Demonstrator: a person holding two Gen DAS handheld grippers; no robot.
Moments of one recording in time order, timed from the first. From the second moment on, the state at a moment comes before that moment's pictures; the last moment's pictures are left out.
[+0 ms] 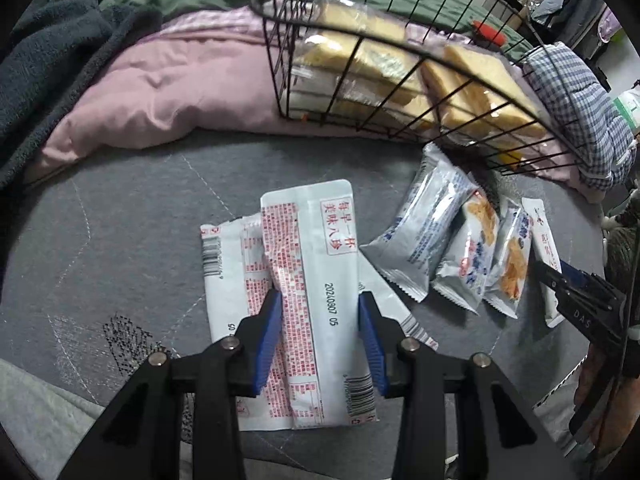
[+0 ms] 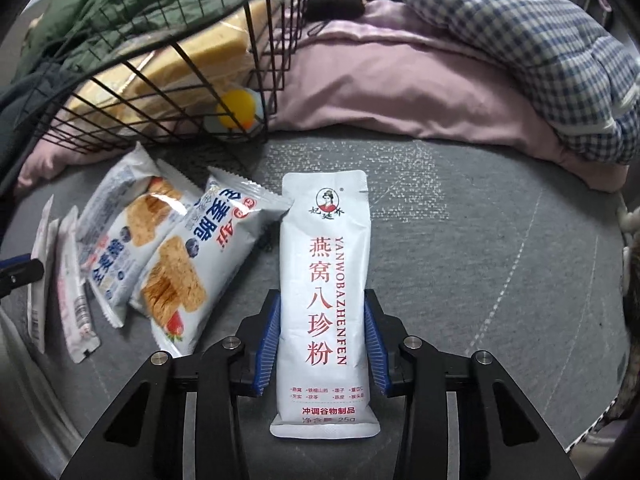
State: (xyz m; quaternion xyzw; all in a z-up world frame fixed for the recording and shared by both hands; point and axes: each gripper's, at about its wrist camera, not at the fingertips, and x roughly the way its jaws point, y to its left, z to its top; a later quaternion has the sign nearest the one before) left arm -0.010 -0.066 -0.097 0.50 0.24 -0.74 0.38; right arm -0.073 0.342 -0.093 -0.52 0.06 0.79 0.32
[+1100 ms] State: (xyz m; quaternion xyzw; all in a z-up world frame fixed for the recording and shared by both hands) left arm -0.091 -0.052 0.049 0.44 0.14 -0.82 0.34; right arm -0.095 0.277 0.062 -0.35 0.07 0.89 0.27
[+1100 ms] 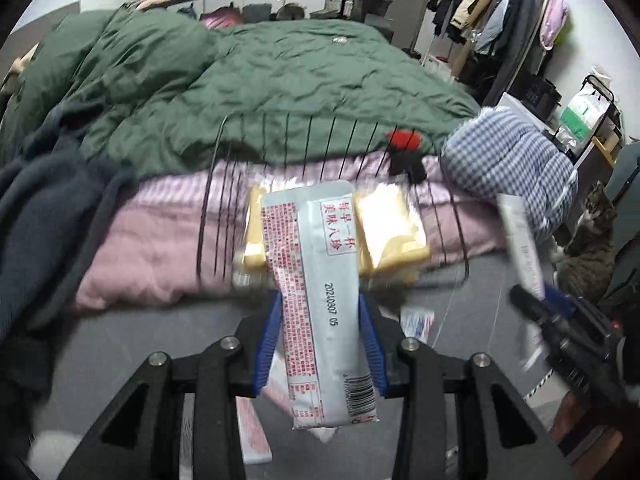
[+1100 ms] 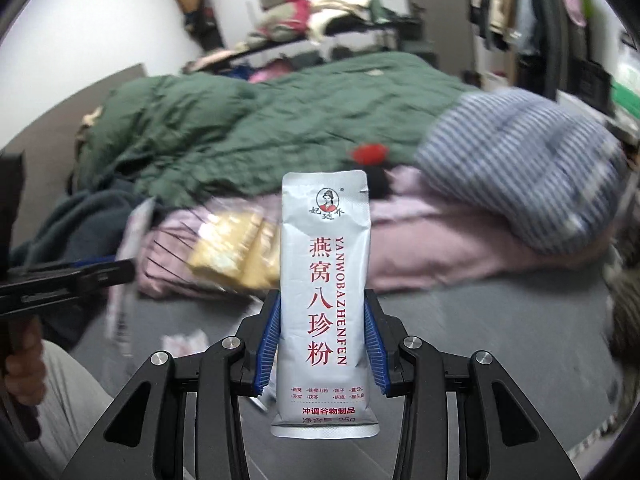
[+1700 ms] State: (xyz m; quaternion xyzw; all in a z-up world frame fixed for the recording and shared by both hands) left arm -0.165 -0.143 0.015 0.46 0.10 -0.79 0.39; right arm -0.236 0.332 0.021 -0.36 0.06 0.90 0.24
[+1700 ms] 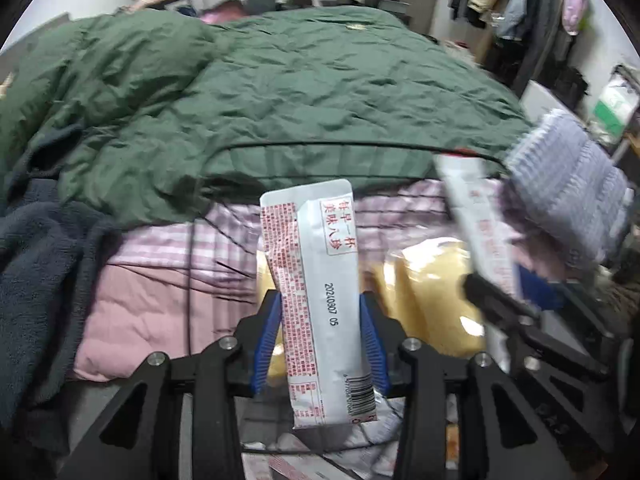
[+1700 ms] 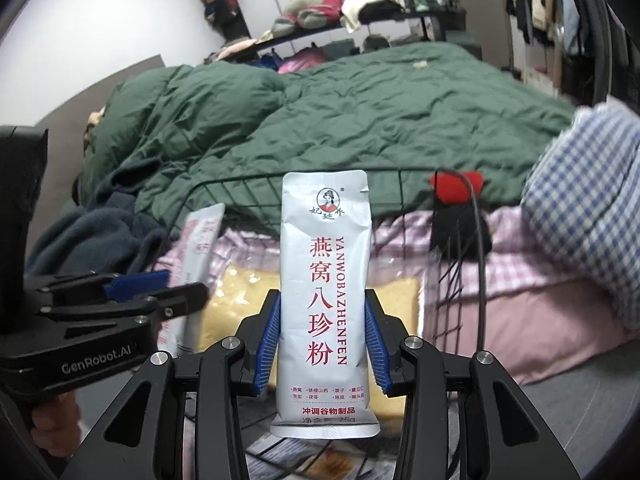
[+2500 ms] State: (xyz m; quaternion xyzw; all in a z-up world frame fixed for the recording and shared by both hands) left arm -0.016 -0.103 -0.018 0.47 0.15 -0.76 0.42; right arm -0.113 0.289 0.019 -0.34 0.09 0.89 0.27
